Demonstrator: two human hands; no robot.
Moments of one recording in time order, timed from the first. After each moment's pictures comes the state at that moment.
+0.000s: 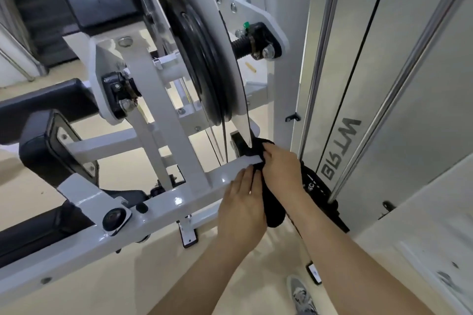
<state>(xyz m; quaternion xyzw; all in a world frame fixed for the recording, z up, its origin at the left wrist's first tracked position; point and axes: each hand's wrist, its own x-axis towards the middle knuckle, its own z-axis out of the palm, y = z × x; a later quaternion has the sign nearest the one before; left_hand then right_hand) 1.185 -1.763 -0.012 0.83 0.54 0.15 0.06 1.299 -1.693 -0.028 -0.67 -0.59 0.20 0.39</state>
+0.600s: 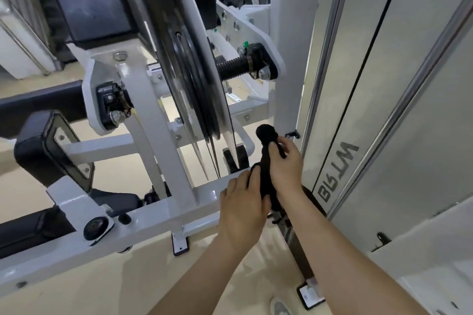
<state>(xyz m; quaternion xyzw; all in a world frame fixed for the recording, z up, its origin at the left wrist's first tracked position) 1.228 -1.723 -0.015 0.76 0.62 0.16 0.08 1.329 -1.648 -0.019 -0.63 -0.35 0.39 0.57</state>
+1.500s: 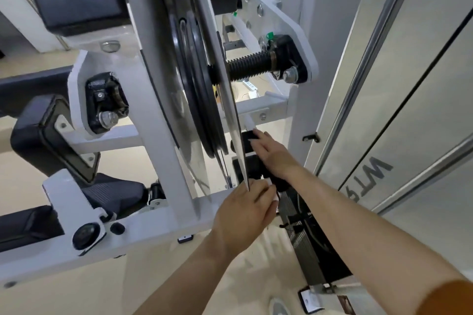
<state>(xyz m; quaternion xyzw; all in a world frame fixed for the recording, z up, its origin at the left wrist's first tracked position) 1.206 -1.680 -0.034 0.86 0.45 0.22 -0.08 1.328 -1.558 -0.036 -0.54 -0.69 0.41 0.25</state>
